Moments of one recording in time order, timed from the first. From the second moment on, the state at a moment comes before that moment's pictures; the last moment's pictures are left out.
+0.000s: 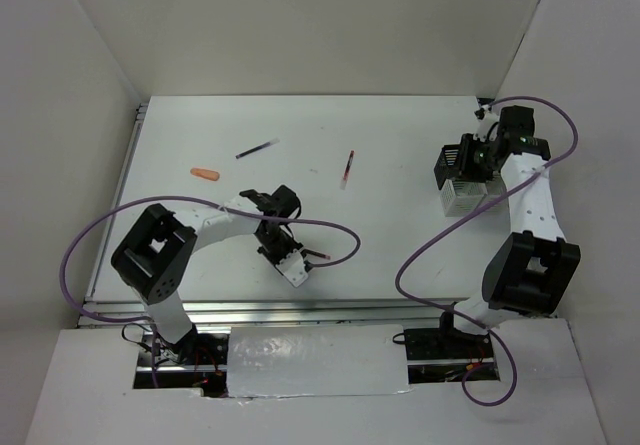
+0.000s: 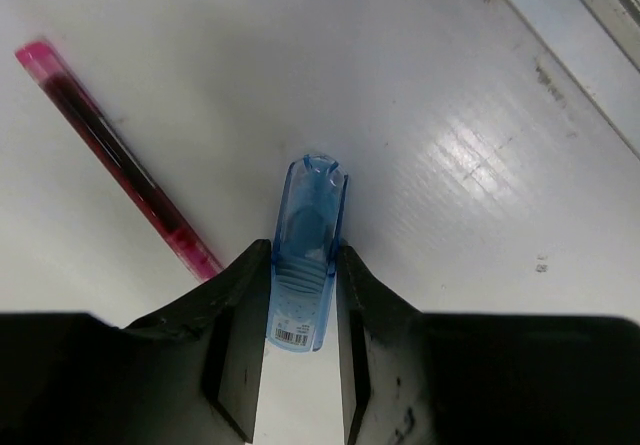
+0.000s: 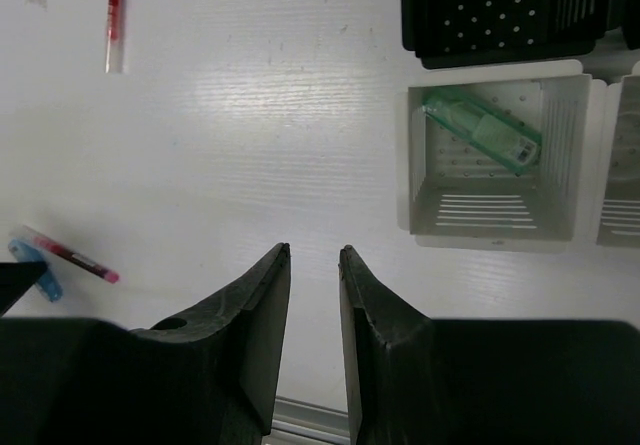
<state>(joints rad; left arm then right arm) -0.66 1.73 1.05 -0.81 0.40 1.74 -0.26 1.50 1.37 -0.84 -0.37 -0.03</state>
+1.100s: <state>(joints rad) -0.67 1.54 1.31 -0.47 0.30 0.36 0.25 1.69 1.48 -0.69 -0.86 0.33</state>
